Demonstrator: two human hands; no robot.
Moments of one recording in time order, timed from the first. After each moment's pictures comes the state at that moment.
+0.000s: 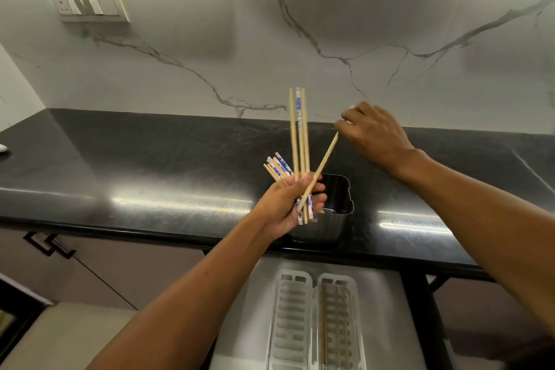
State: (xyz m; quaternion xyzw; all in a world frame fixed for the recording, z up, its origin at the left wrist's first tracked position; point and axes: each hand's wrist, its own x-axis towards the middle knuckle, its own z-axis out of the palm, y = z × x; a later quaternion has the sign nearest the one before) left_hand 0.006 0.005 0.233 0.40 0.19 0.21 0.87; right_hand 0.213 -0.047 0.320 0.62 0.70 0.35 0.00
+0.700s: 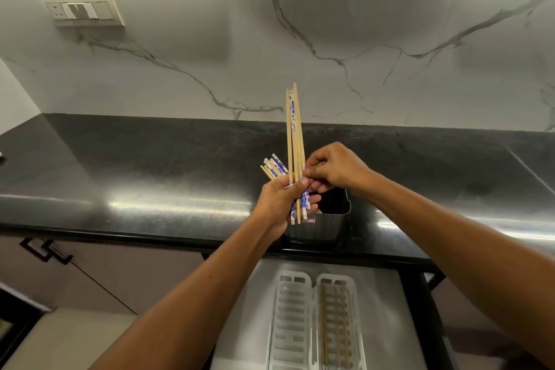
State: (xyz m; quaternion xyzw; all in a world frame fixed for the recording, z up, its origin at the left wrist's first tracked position) left_hand 0.012 0.003 0.229 0.45 0.26 0.28 0.80; right_hand 0.146 -0.047 0.299 0.73 0.51 -0.29 -0.34
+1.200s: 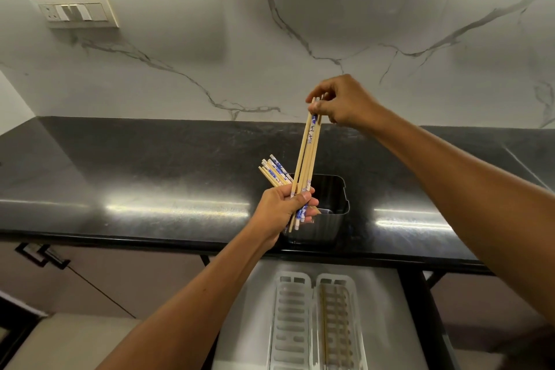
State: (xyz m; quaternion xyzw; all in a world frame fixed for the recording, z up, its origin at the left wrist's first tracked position) left_hand 0.003 -0.001 0.221 0.54 0.28 0.25 0.75; right_hand 0.164 -0.023 0.380 0.72 0.58 -0.10 -0.37
